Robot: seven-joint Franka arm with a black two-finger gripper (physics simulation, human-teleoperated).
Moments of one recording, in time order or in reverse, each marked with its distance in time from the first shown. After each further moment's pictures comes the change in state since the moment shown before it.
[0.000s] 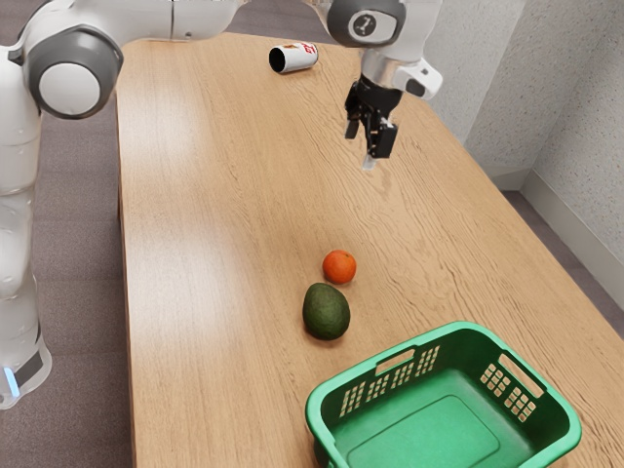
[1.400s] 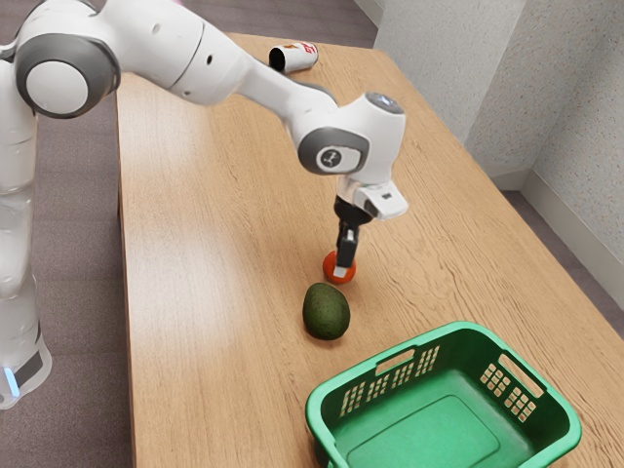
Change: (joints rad) arm -0.005 -0.021 -0.055 -0.538 -0.087 0.542 0.361
